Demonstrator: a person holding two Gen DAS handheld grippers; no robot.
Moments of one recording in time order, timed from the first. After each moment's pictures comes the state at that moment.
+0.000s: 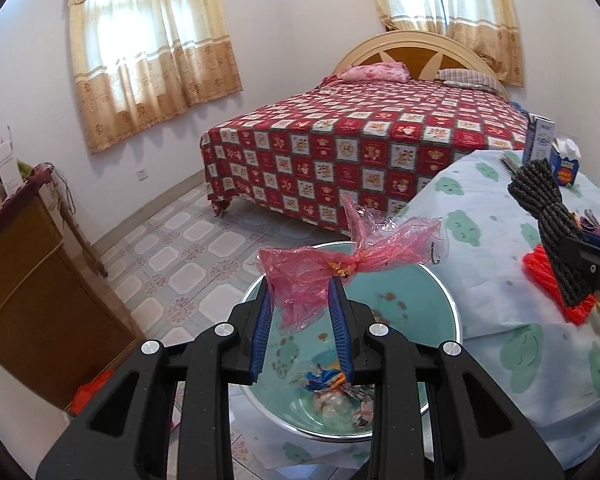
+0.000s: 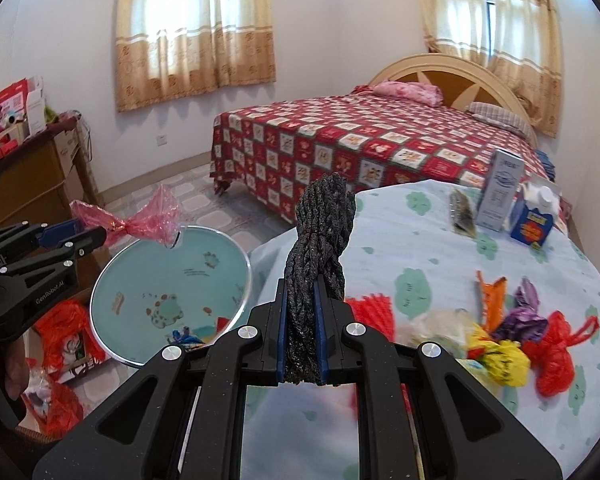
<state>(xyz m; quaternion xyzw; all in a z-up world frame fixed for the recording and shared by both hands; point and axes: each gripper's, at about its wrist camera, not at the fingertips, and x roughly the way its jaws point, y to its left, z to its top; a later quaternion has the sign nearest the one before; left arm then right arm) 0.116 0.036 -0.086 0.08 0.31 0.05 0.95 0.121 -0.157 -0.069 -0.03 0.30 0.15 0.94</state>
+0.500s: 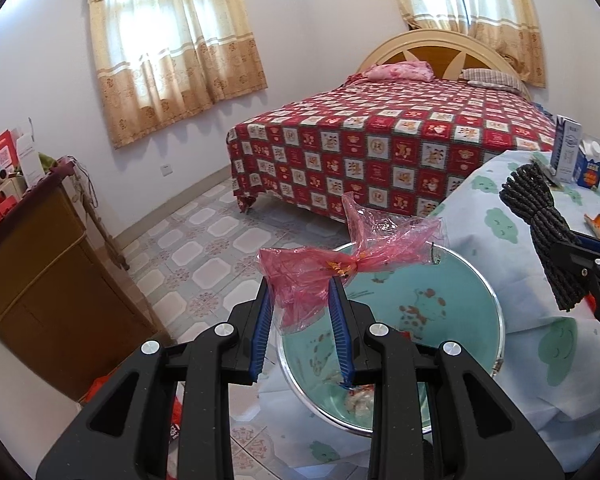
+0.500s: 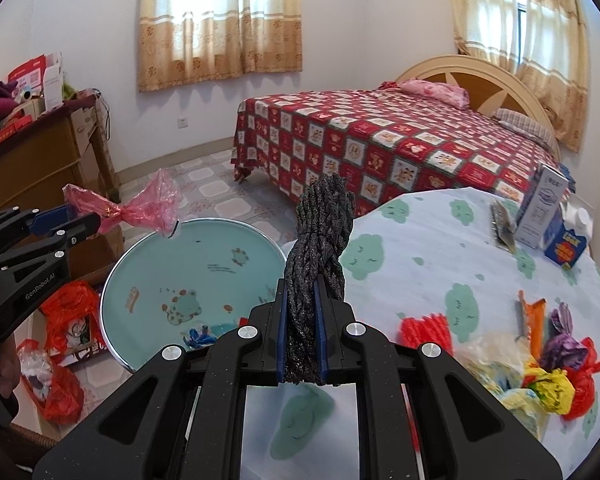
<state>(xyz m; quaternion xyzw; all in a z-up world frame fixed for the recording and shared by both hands) 0.113 0.064 -0.089 0.08 0.30 0.10 0.94 0.139 -0.115 -0.077 -0.06 0.31 0.18 0.93</state>
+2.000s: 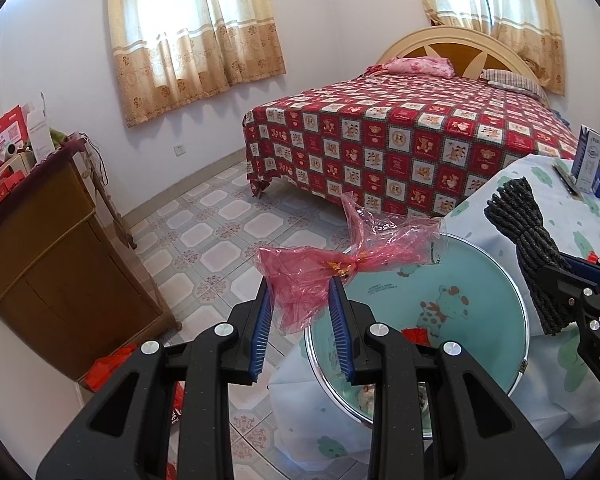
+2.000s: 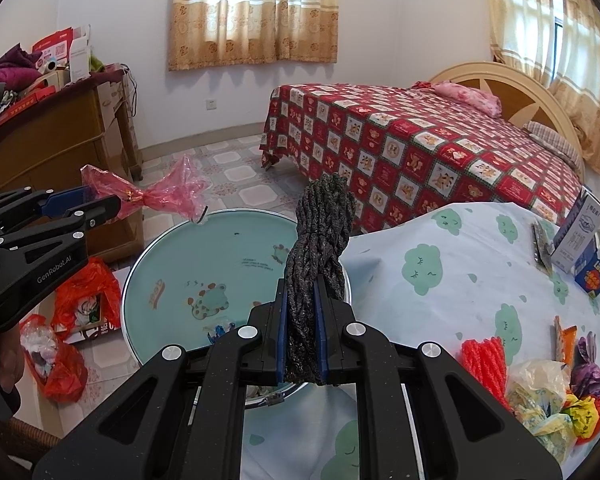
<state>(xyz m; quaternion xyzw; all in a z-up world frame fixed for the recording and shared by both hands) 0.121 0.089 -0.095 0.05 0.32 0.12 0.94 0.146 -0.070 -0.085 -0.10 0.32 0.22 0.92</state>
